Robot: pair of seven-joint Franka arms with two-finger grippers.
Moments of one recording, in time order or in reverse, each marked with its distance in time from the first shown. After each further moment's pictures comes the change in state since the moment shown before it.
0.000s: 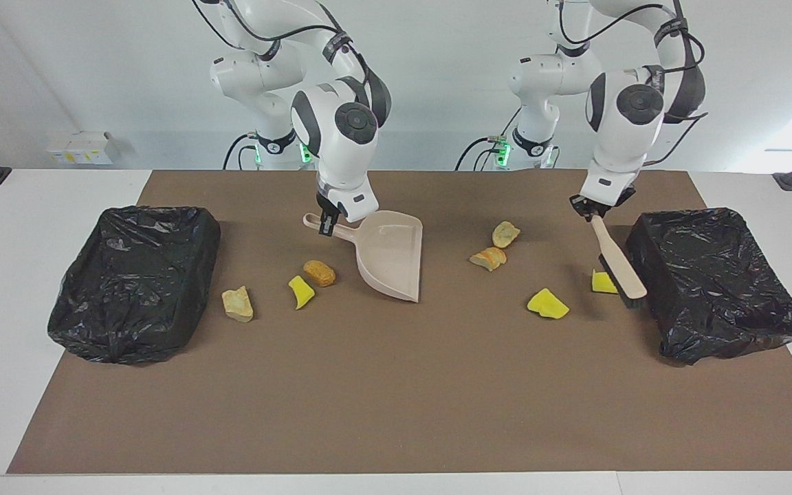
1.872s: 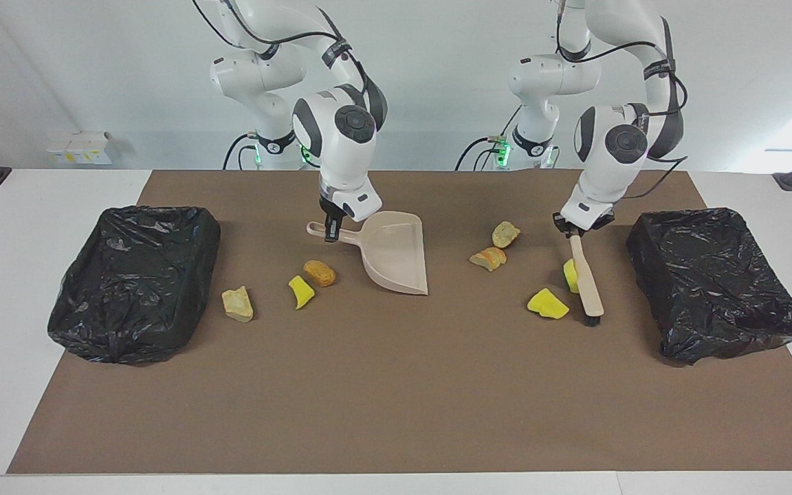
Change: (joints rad) left arm -0.145 0.104 -0.035 -0.058 -0.127 0.064 0.075; right arm 0.001 -0.031 -0.002 -0.099 -0.006 0.141 -0.065
